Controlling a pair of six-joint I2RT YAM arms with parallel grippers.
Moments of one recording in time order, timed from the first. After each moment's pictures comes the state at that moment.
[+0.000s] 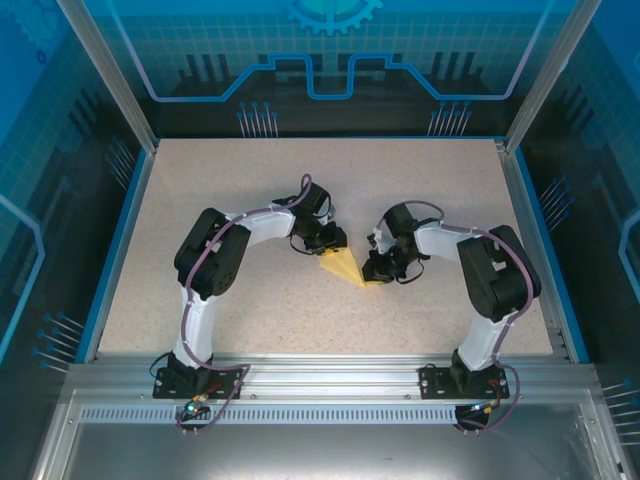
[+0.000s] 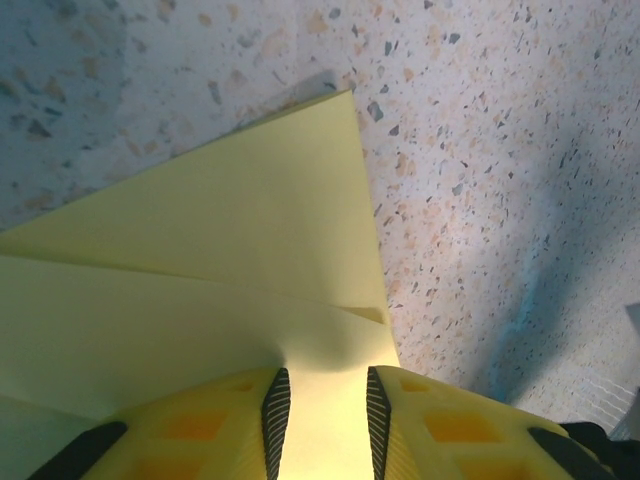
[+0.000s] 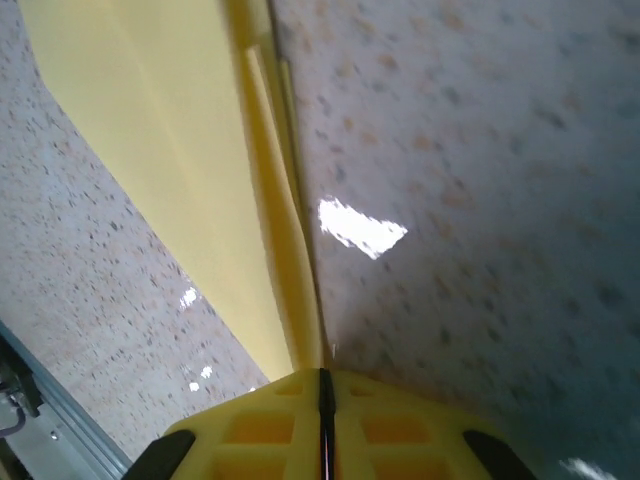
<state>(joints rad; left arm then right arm) -0.51 2.12 1.40 -0.39 0.48 -0.72 0.37 1.78 0.96 -0.58 -0.57 0.31</state>
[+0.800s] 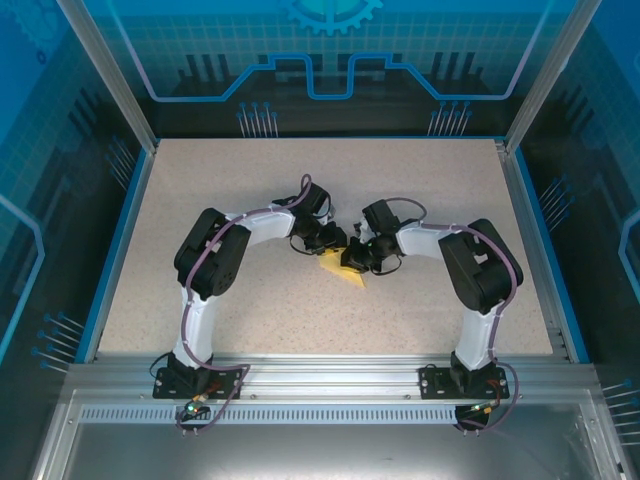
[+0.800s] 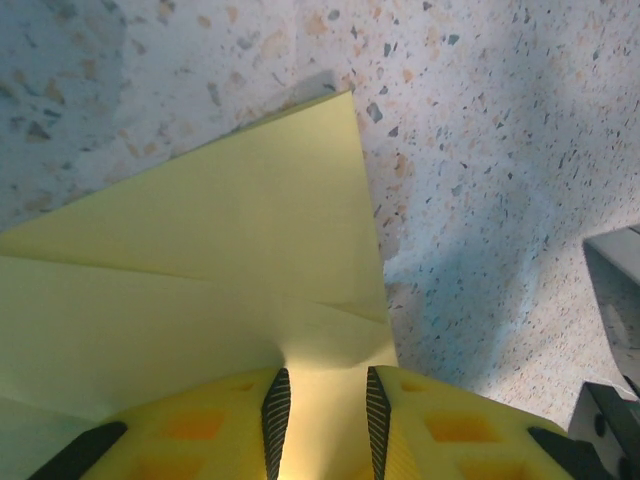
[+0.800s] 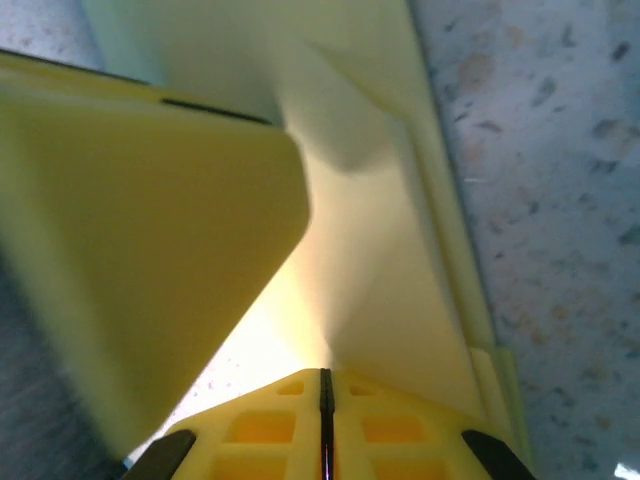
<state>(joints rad) -0.51 2.12 1.40 -0.39 0.48 -0.72 0.47 1.90 1.02 -0.29 -0.55 0.71</state>
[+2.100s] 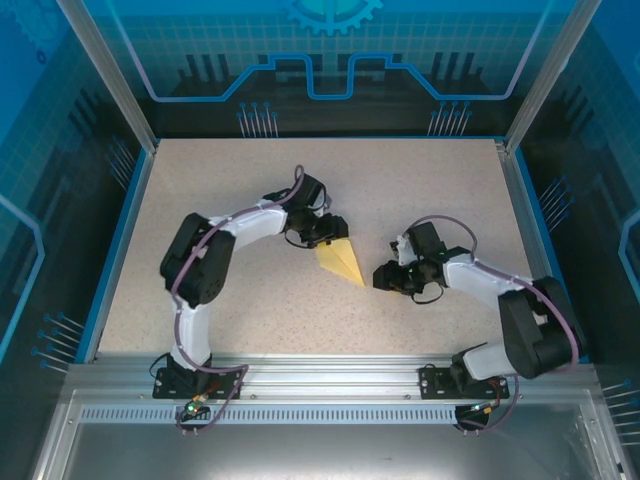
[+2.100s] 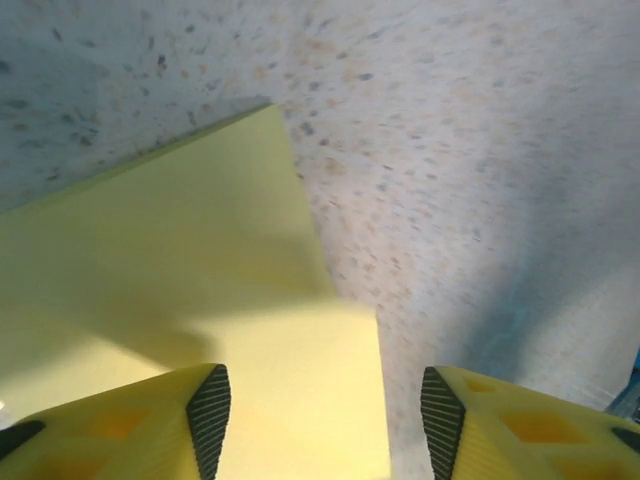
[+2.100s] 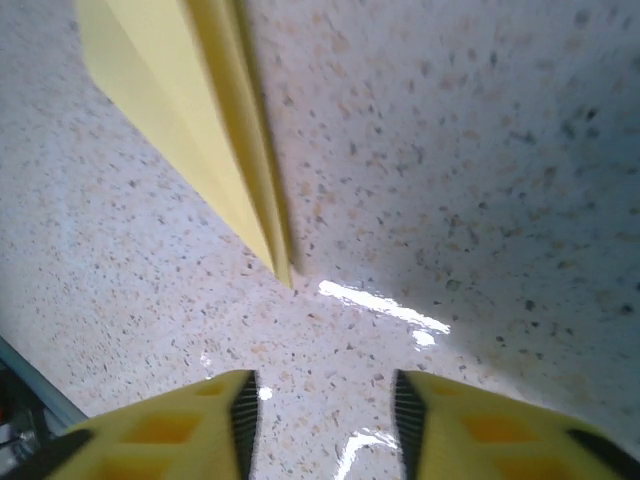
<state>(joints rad) -0.50 1.97 1.38 -0.44 0.44 -0.72 0.33 1.39 0.65 -0.42 -0.49 0.45</state>
